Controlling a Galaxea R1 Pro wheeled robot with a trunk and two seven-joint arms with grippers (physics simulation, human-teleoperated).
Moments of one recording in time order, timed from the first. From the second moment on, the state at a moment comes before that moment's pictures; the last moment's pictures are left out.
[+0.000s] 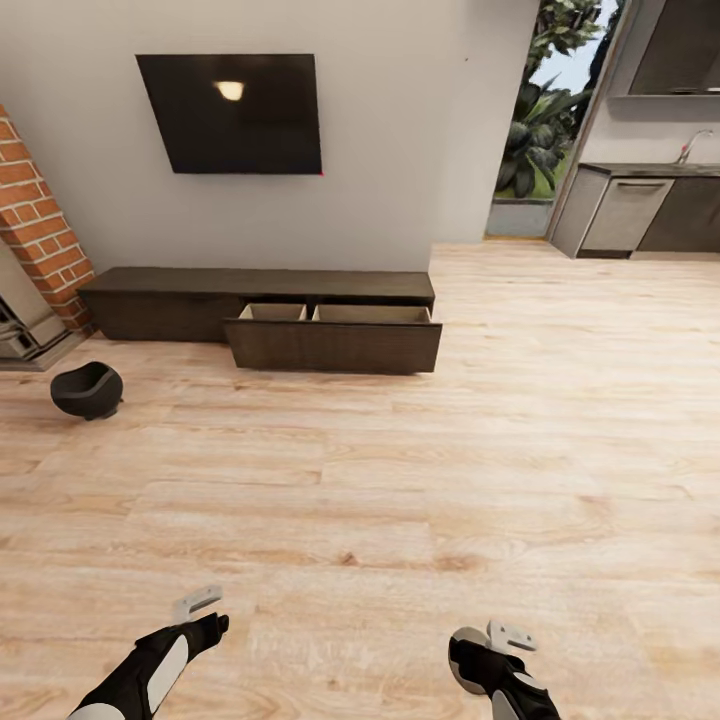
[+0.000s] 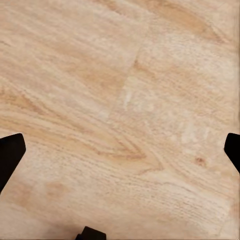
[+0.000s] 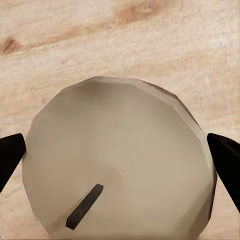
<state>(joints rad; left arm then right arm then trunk) -0.51 0.08 0.15 -0.42 0.24 0.25 0.08 -0.23 -0.02 0.19 -0.85 -0.45 0.25 -0.27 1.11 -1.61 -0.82</state>
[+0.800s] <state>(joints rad) -0.51 0.08 0.15 -0.42 0.24 0.25 0.08 -0.23 -0.02 0.24 -0.82 -0.45 0.24 -0.26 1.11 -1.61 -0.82</state>
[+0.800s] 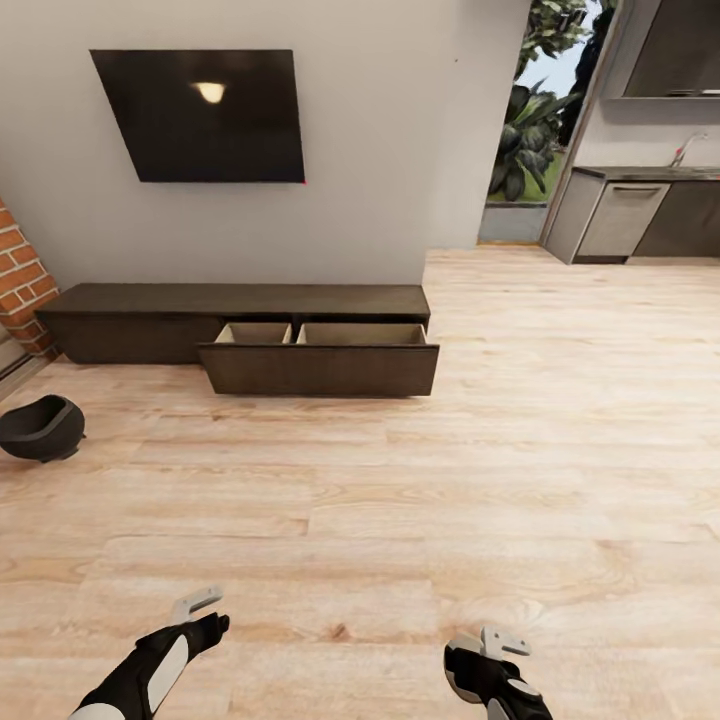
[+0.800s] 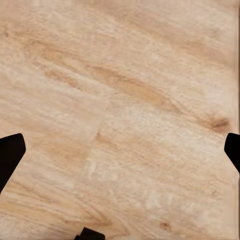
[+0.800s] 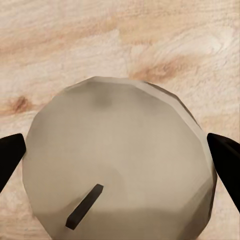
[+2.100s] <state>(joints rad) -0.50 0.43 0.30 -1.06 0.25 0.90 -0.46 -0.57 0.17 0.23 -0.99 -0.45 0.84 -0.50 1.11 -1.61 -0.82</state>
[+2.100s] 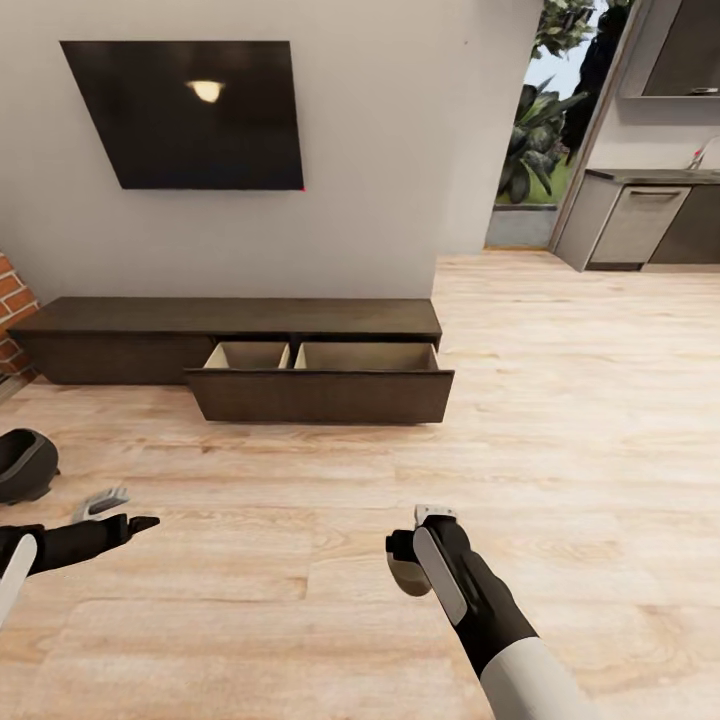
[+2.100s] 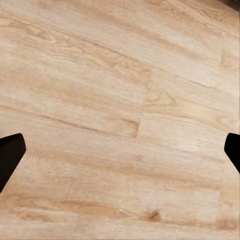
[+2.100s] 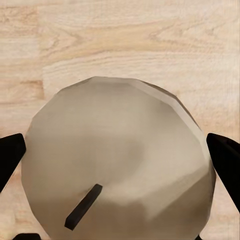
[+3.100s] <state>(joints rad) -0.50 0.44 0.40 -1.06 0.27 0.91 -0.66 -0.57 0.17 0.23 -1.00 -0.45 0.84 -0.50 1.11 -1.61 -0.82</state>
